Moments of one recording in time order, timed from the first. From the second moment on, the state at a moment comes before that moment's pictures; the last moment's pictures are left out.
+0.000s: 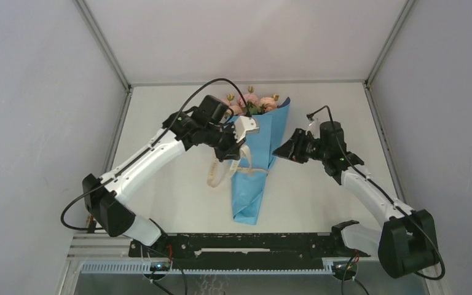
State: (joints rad) left arm -0.72 1.51 1.48 -0.91 0.49 0.38; right arm 0.30 1.17 0.70 -0.08 -0.59 0.76
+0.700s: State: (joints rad) left arm -0.72 1.49 1.63 -1.12 0.31 0.52; right arm 0.62 1.21 0.66 0.35 -0.64 0.20
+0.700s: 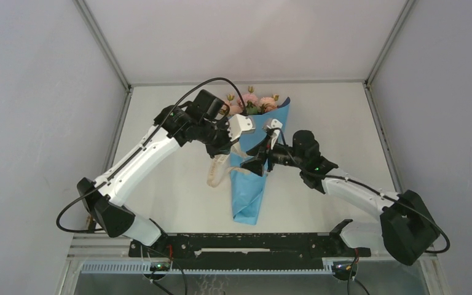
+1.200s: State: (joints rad) left arm -0.61 1.50 1.58 -1.03 0.39 0.39; right arm 0.65 1.37 0.66 0.54 -0.50 0.28
